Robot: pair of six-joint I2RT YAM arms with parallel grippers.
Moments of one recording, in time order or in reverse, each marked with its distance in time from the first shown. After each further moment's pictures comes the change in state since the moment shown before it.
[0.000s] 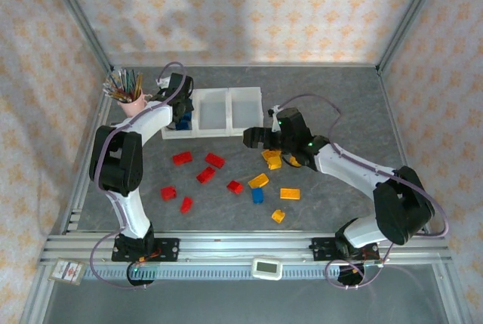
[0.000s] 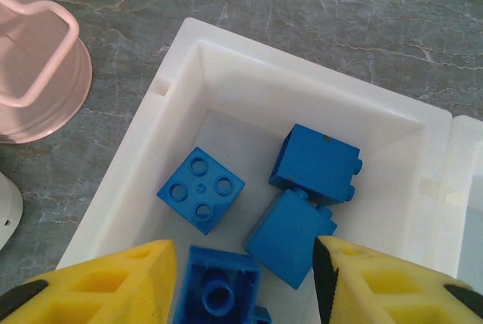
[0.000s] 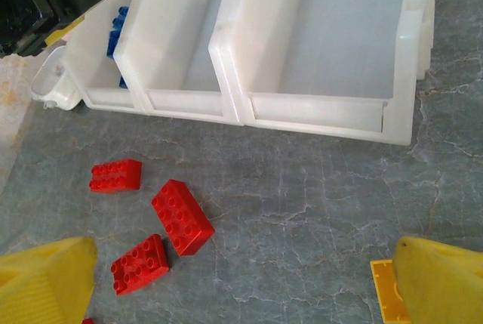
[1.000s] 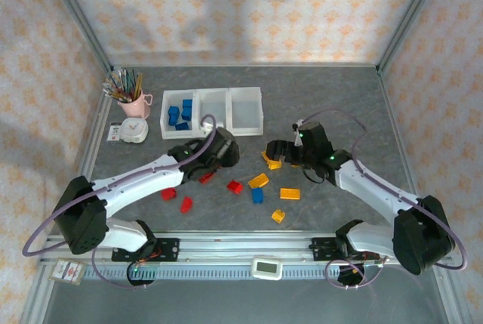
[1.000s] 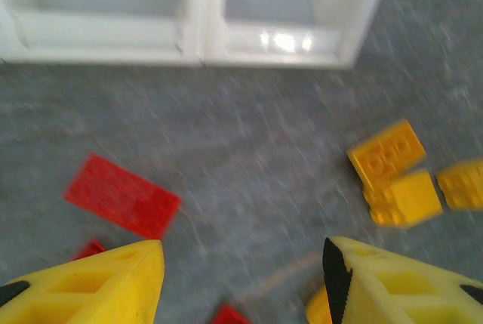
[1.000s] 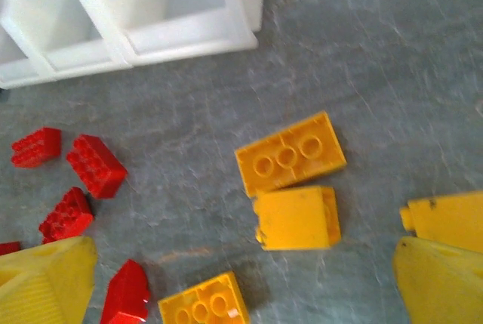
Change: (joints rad) left arm -0.650 -0.482 -0.401 -0.076 0.076 -0.243; right arm -0.108 -0.244 -0.209 -0.189 0.016 0.025
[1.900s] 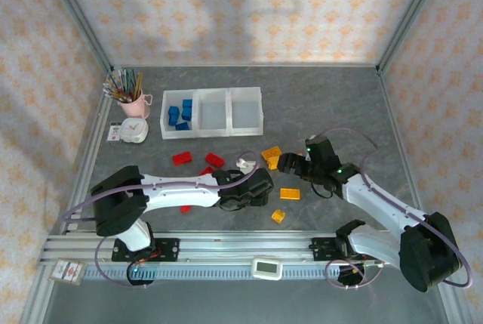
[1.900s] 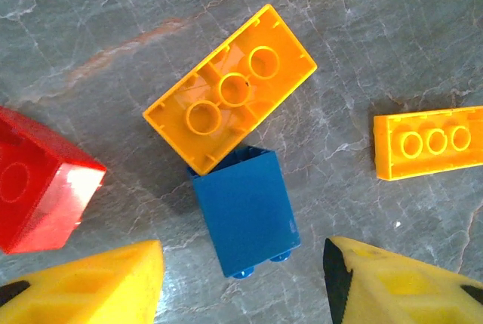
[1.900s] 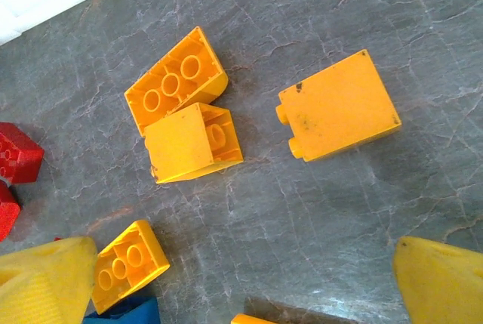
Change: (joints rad) left arm -0.307 0.262 0.055 -0.003 0.097 -0.253; right arm -0.034 -0.117 -0.138 -0.073 0.055 0.097
